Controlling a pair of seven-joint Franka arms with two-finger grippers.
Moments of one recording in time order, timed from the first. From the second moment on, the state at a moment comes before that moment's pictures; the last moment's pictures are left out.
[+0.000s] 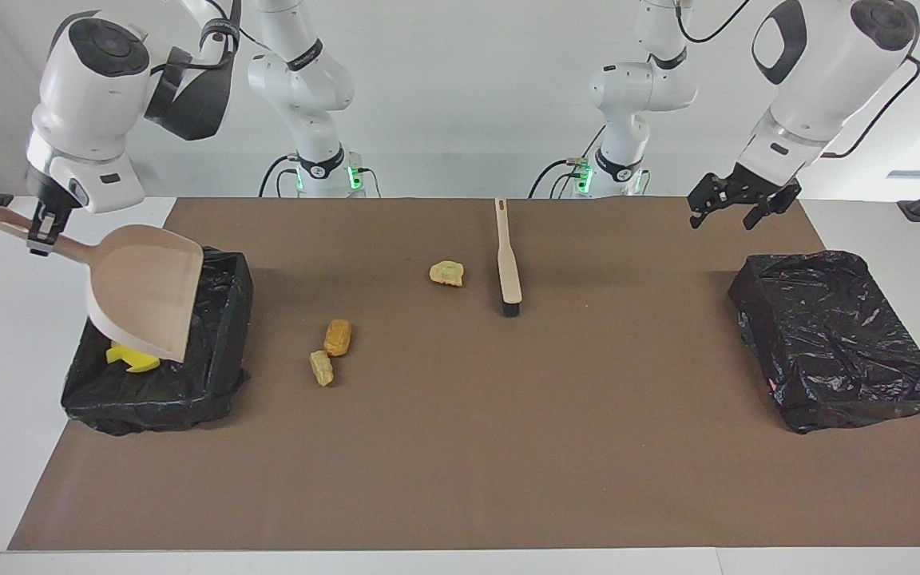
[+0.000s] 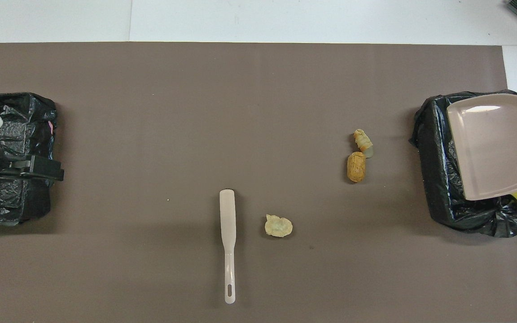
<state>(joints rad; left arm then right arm) -0.05 -0.13 -0.02 -1.76 -0.06 1.59 -0.02 -0.27 0.03 0.16 -1.69 -0.60 1.86 -1.66</state>
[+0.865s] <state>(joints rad) -0.05 -0.11 -0.03 -1.58 -0.03 1.46 -0.02 -0.06 0.08 0.17 -1.80 -0.19 1.87 -0.78</state>
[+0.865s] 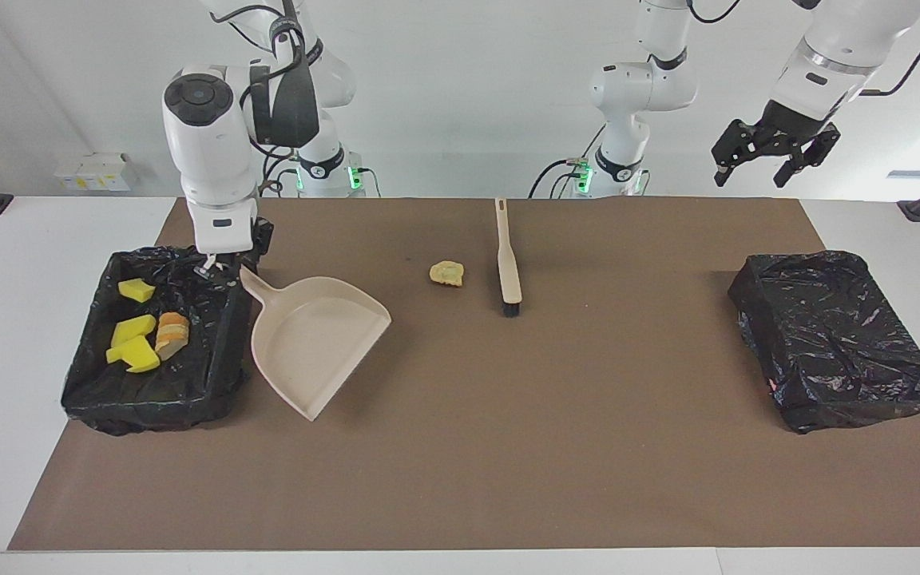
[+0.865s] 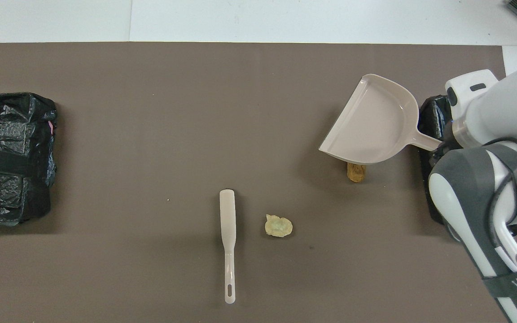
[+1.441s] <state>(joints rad) -0.05 -0.10 -0.03 -1.61 -0.03 1.51 -0.02 0.20 0.23 0.17 -1.77 -0.14 2.01 0.06</state>
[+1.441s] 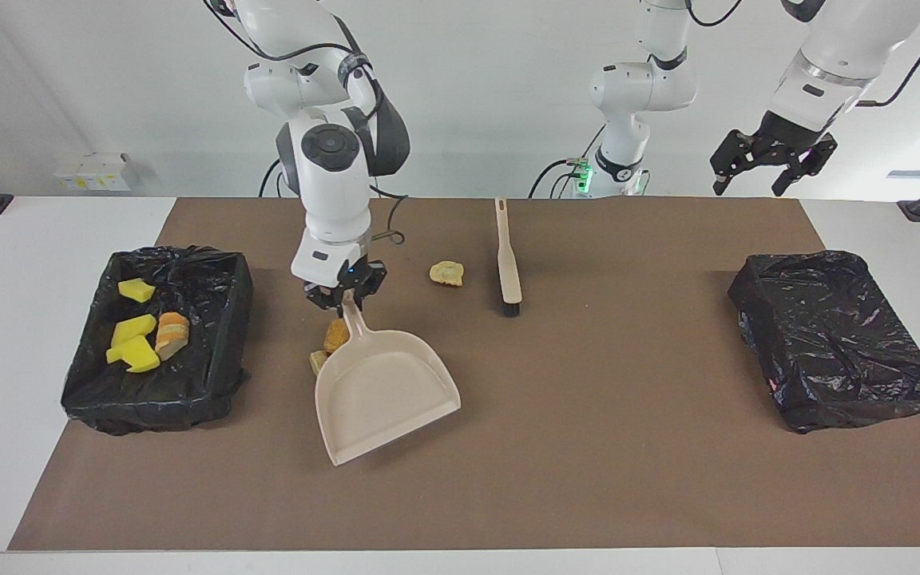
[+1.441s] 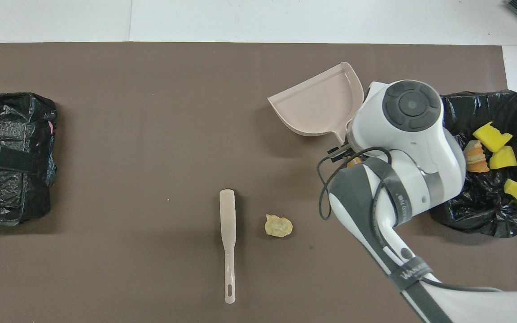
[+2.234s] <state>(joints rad) -0.03 -0.10 -0.02 -1.61 -0.03 1.54 -0.02 0.52 0.67 0.17 -1.30 -0.12 2.04 0.69</state>
